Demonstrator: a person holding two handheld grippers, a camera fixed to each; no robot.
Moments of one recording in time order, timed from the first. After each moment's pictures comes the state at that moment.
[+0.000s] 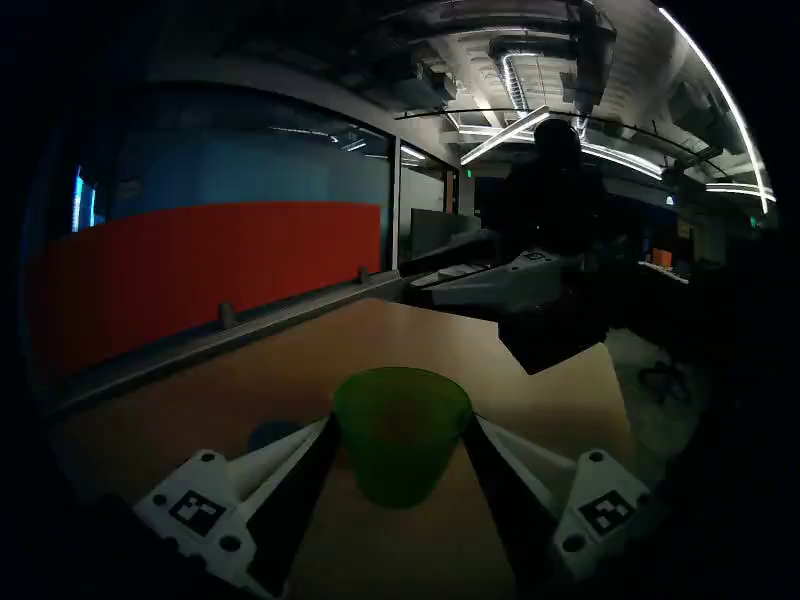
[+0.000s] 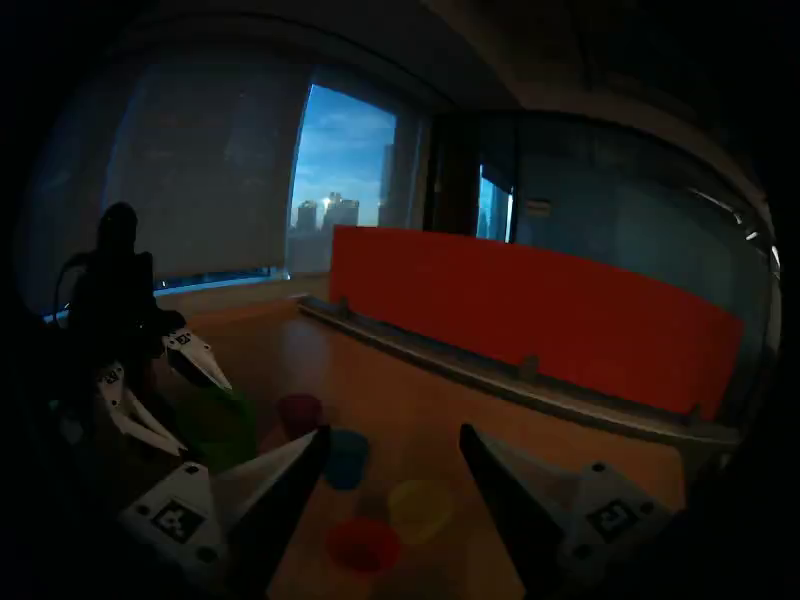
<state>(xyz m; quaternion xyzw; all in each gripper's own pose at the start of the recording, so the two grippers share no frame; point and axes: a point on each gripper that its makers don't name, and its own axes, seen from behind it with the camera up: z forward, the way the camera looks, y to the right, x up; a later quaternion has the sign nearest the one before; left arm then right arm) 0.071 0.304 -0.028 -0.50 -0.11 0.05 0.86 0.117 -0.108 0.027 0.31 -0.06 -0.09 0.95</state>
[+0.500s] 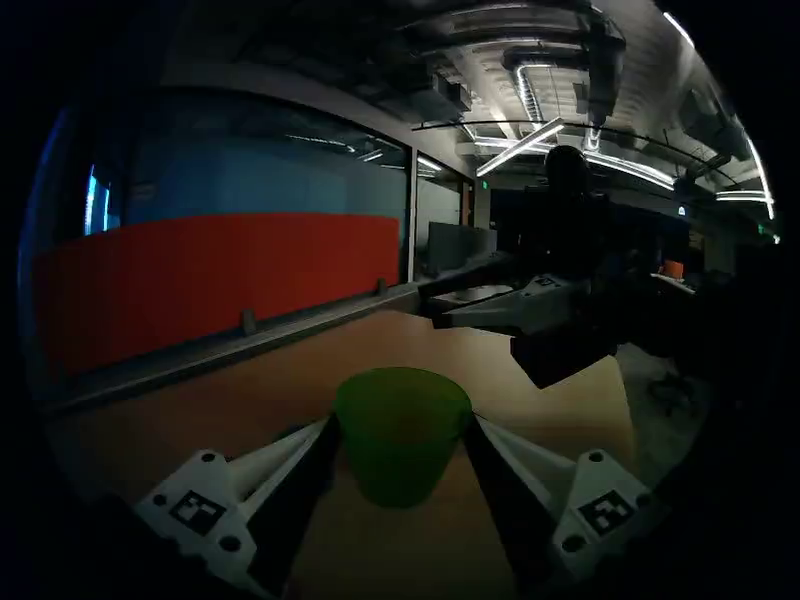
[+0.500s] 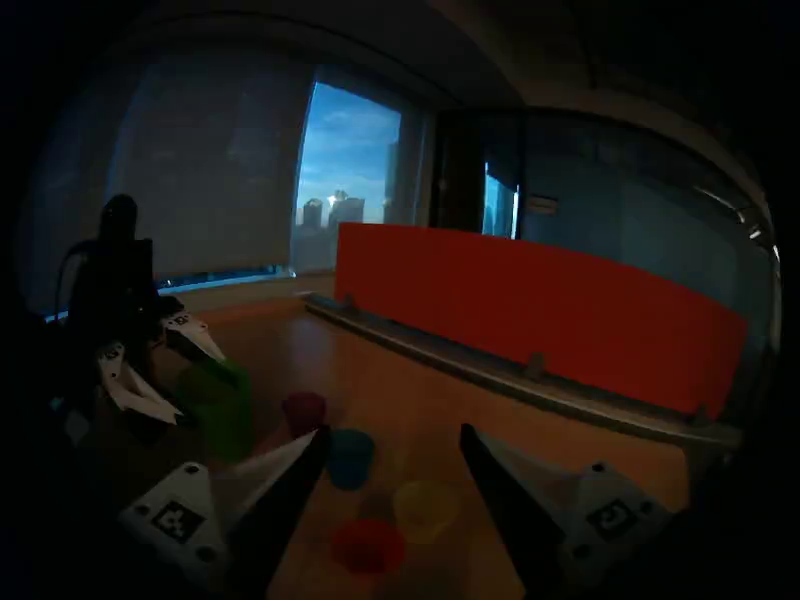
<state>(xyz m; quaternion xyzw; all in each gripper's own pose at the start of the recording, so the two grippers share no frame) 0.087 0.276 -0.020 -0.47 -0.10 0.03 0.88 0.112 -0.116 0.029 0.32 -0.07 -0.09 0.94</state>
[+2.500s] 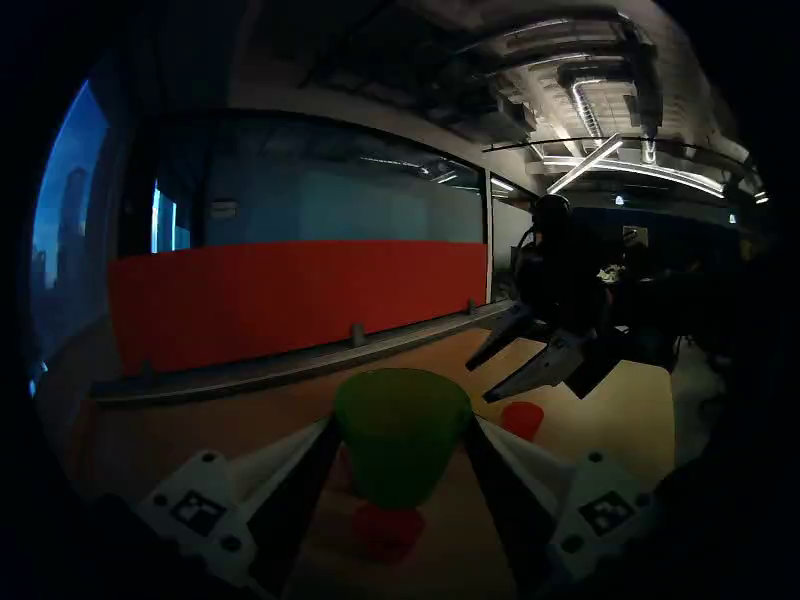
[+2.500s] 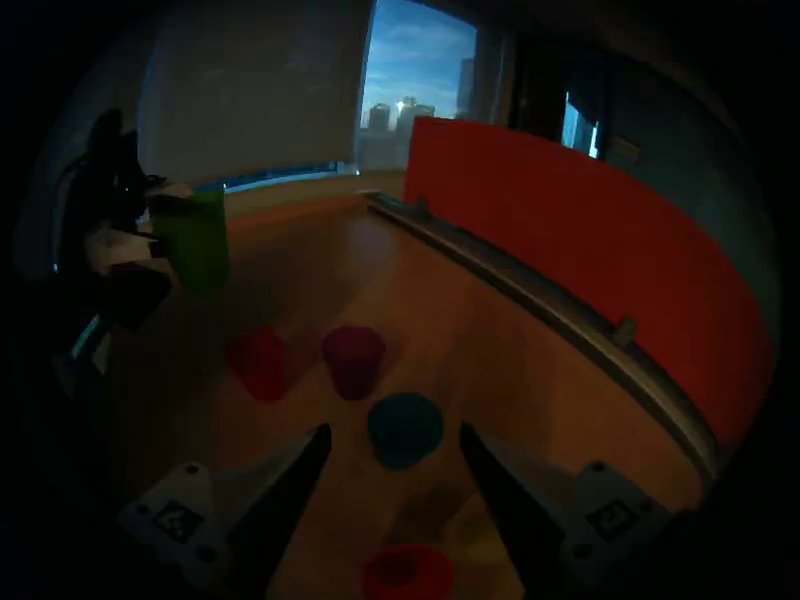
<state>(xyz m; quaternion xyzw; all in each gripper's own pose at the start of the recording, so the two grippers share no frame) 0.117 0.117 0.001 -0.35 -0.06 0.02 0.94 0.036 -0.202 0.065 0.40 -0.23 -0.19 0.87</state>
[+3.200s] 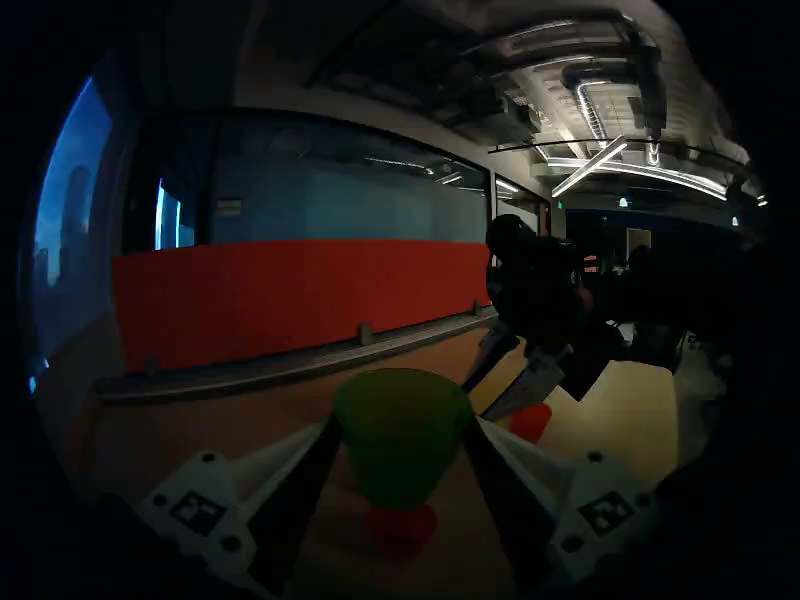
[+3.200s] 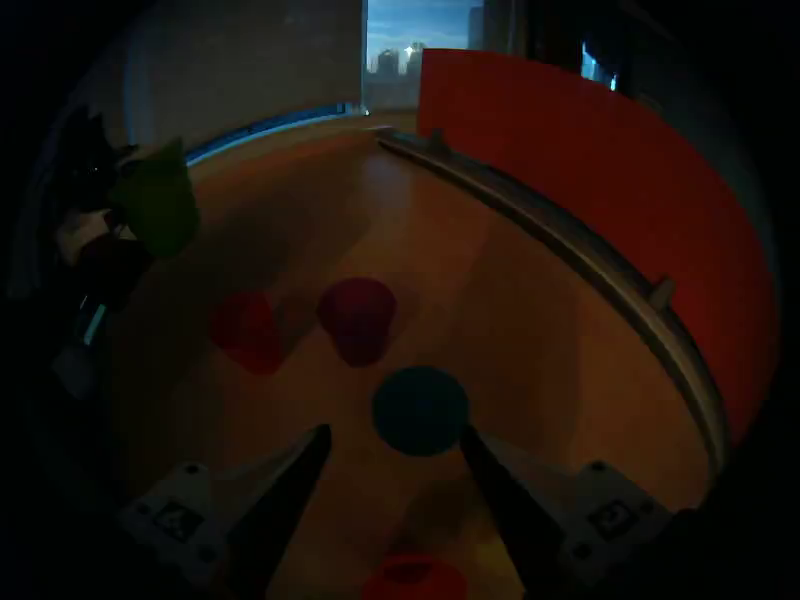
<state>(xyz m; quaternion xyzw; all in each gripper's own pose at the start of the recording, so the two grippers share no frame) 0.111 0.104 0.006 -0.34 -0.06 0.02 0.94 -0.007 -0.217 0.078 0.40 -0.34 -0.22 0.82</state>
